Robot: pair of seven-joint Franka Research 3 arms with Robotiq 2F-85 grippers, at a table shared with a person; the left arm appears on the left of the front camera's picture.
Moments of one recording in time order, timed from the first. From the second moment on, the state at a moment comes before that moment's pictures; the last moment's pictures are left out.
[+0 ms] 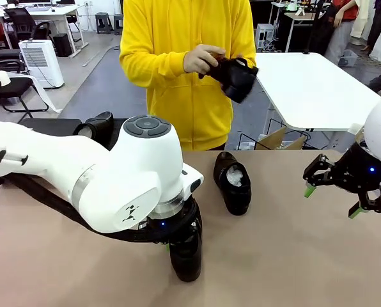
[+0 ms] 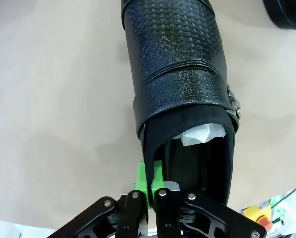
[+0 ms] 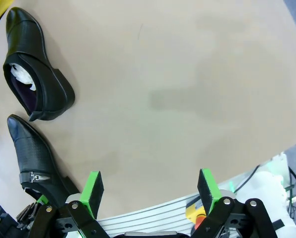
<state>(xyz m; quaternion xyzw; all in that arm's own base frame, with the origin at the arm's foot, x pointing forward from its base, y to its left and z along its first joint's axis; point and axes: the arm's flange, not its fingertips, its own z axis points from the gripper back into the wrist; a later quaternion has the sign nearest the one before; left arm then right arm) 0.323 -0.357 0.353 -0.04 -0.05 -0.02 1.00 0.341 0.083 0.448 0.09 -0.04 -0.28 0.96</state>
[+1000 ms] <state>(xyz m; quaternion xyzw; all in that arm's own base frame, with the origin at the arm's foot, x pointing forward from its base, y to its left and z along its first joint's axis) 0.391 -0.234 0.514 -0.08 -0.23 -0.03 0.97 0.341 0.082 0.448 0.09 -0.04 -0.28 0.96</state>
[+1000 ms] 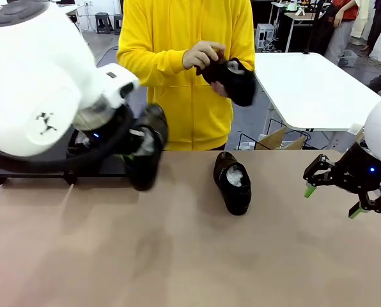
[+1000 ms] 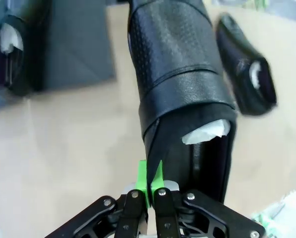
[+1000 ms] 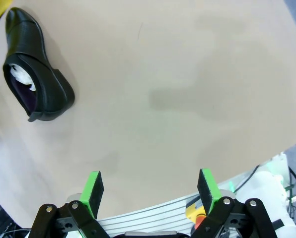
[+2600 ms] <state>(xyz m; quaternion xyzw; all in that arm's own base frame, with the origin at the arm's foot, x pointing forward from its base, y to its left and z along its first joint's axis) 0.523 -0.170 0.415 -0.02 -0.30 0.03 0.95 0.341 0.082 0.448 0.09 -0.04 -0.28 0.96</state>
